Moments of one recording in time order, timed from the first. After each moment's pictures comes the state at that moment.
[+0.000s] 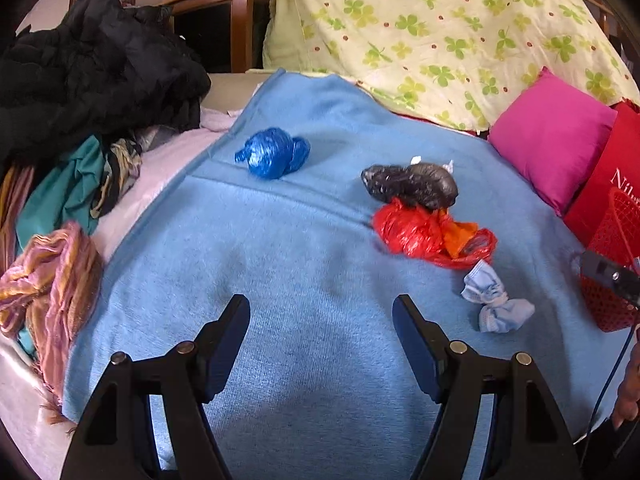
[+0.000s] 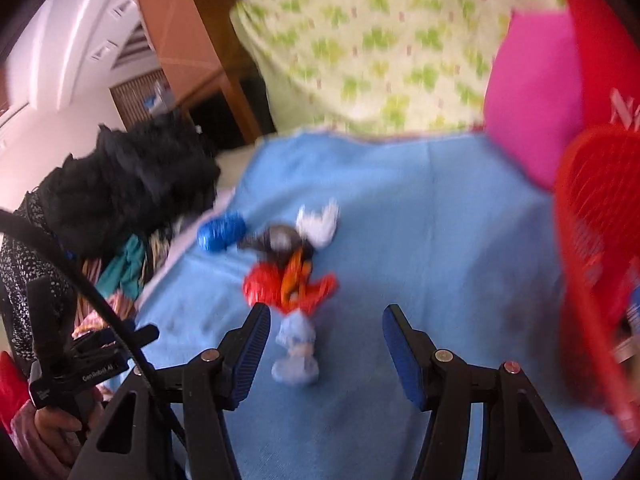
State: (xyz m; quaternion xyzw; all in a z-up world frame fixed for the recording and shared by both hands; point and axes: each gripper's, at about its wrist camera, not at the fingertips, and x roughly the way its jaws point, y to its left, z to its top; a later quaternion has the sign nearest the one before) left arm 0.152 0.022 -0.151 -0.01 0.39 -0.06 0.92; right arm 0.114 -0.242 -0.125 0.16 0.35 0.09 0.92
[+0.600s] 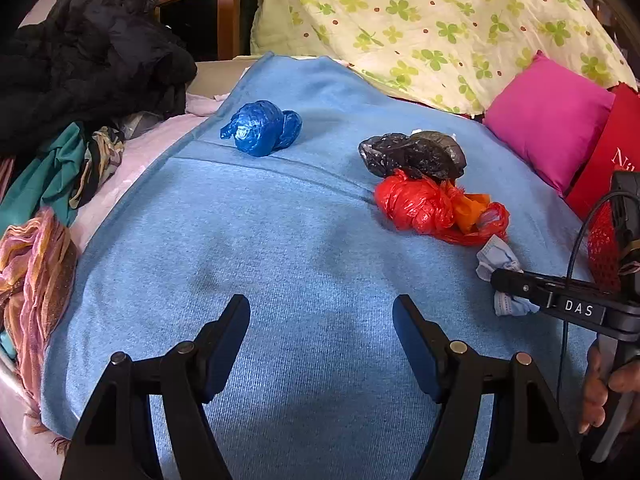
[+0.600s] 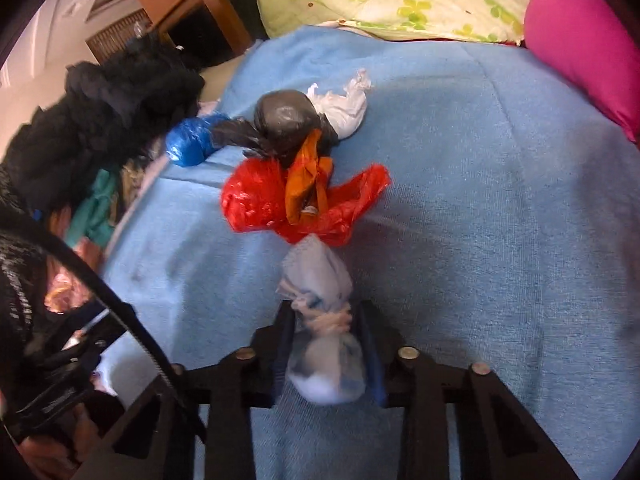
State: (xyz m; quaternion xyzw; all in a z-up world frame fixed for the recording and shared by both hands) left arm 0.162 0.024 -0.180 -0.01 0.40 -0.08 0.91; right arm 0.177 -0.170 -0.206 0.14 0.47 0.10 0.86
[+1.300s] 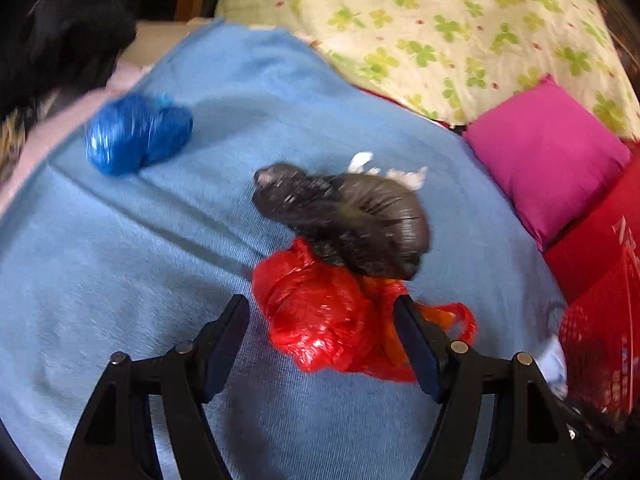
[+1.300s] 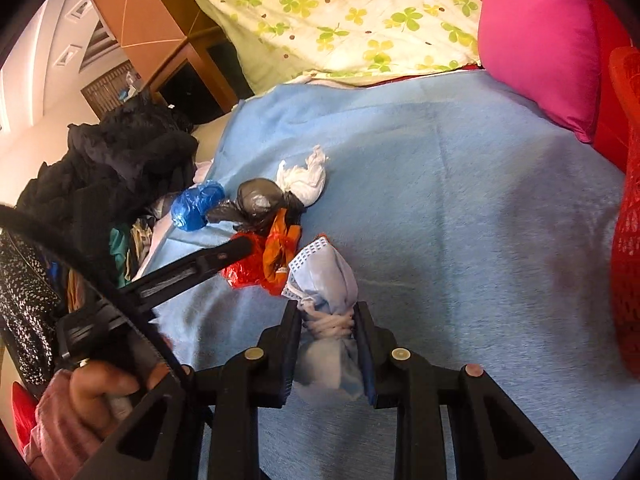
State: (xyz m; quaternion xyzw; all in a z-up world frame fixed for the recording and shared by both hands) left arm 0.277 -0.055 -0.199 -0.12 0.45 -0.14 0.87; right arm 0.151 -0.231 -0.162 0.21 0.41 0.08 0.88
